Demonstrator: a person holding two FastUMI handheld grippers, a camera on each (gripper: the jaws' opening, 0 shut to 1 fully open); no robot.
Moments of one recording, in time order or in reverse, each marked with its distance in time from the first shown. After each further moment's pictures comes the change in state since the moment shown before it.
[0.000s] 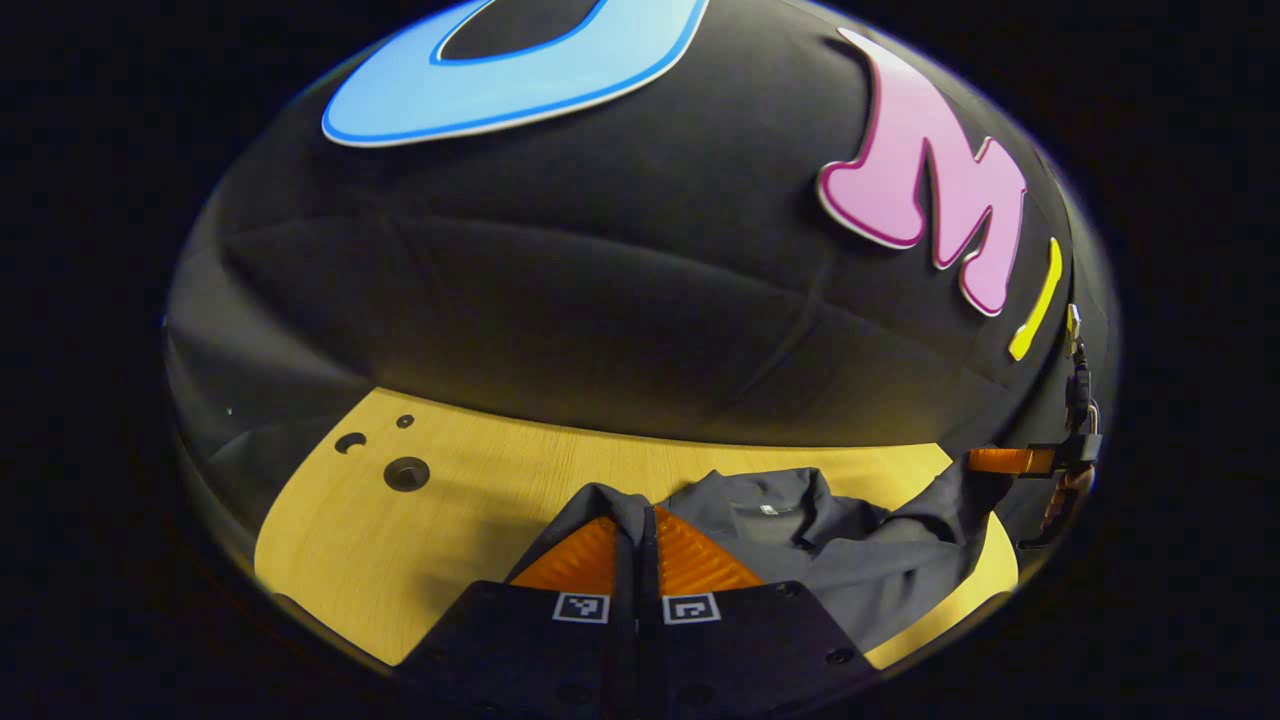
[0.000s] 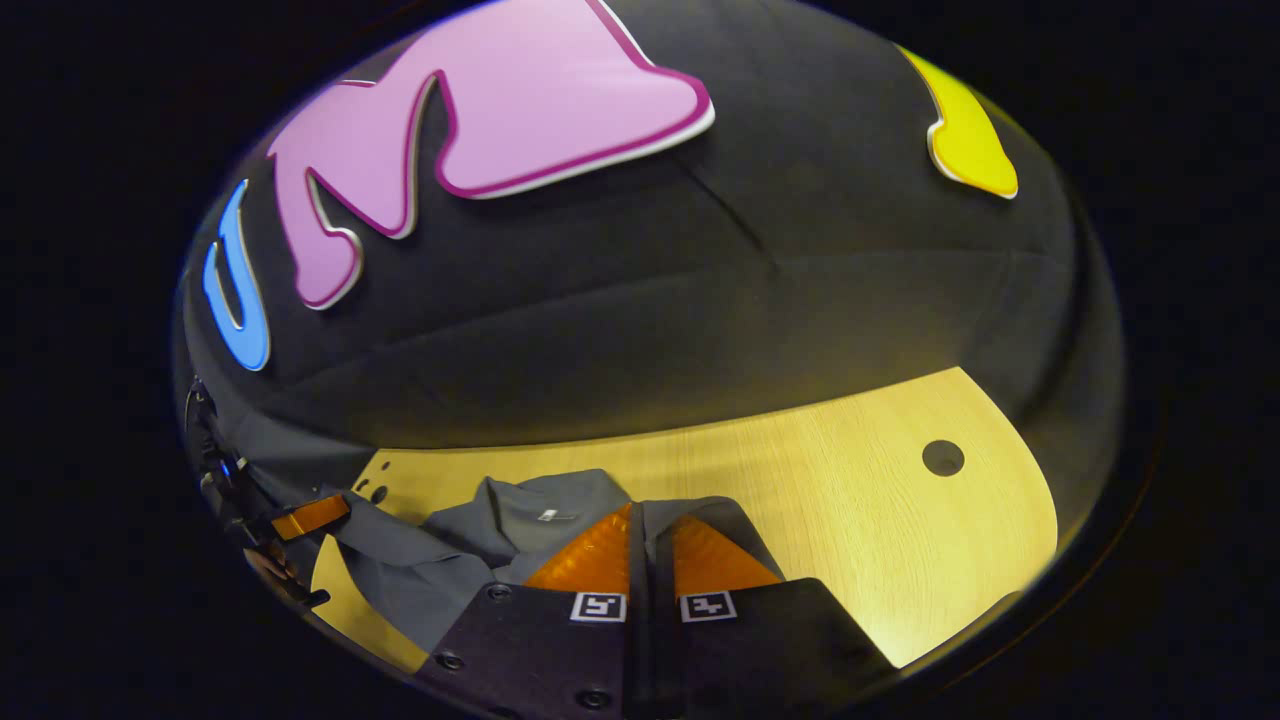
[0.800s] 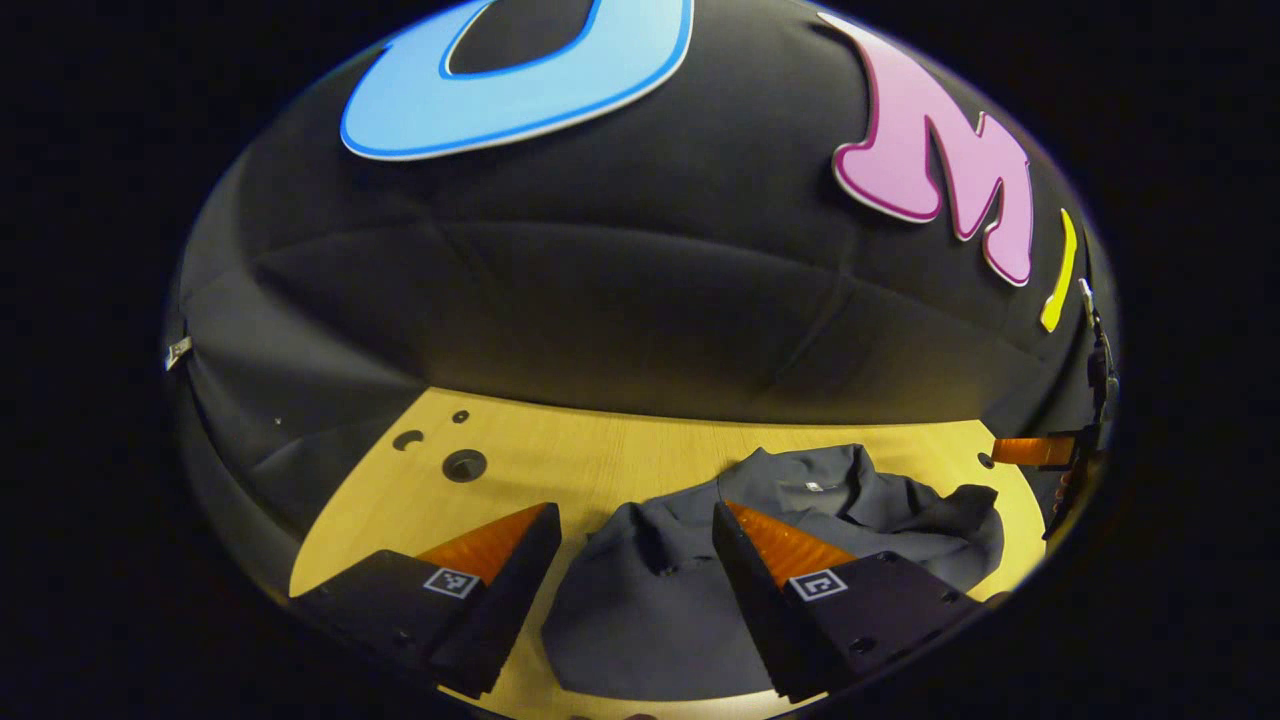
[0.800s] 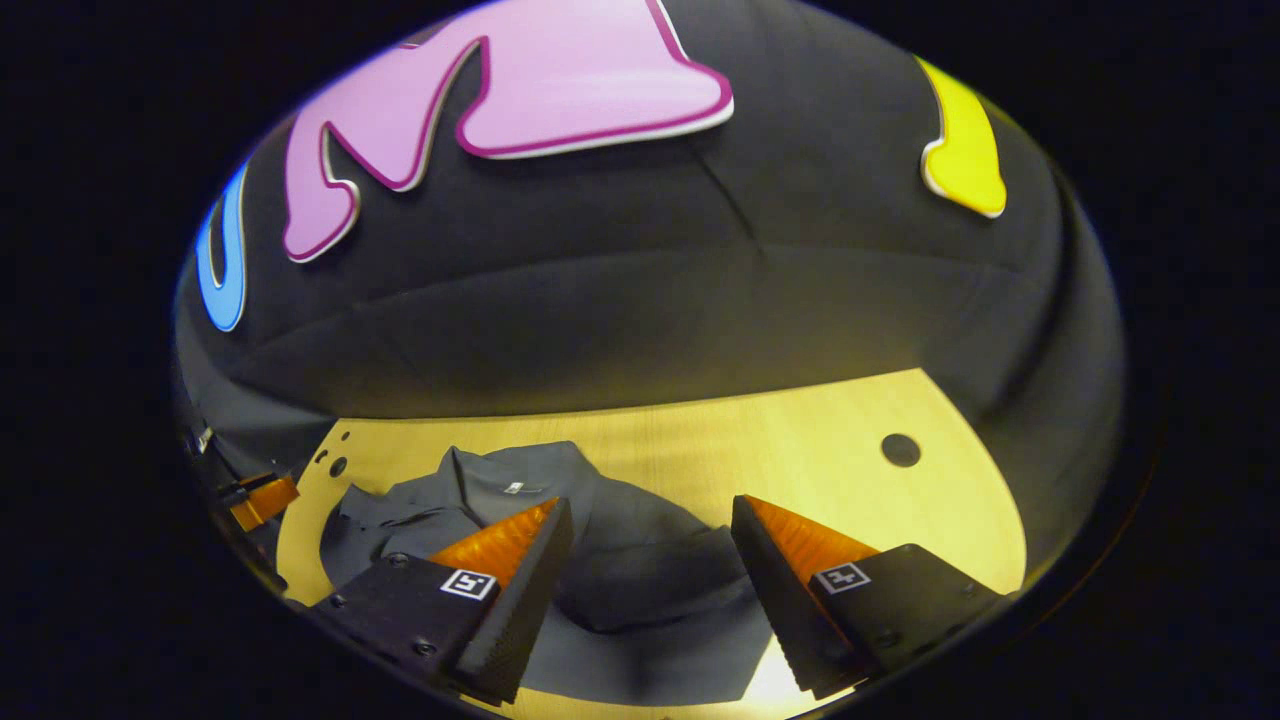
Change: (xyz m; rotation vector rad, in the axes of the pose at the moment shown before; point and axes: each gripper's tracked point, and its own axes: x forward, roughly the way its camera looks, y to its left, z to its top) left arm -0.064 0.014 0.004 0.082 0.002 0.139; right arm -0.043 -0.004 -0.006 -0.127 -0.009 -0.121
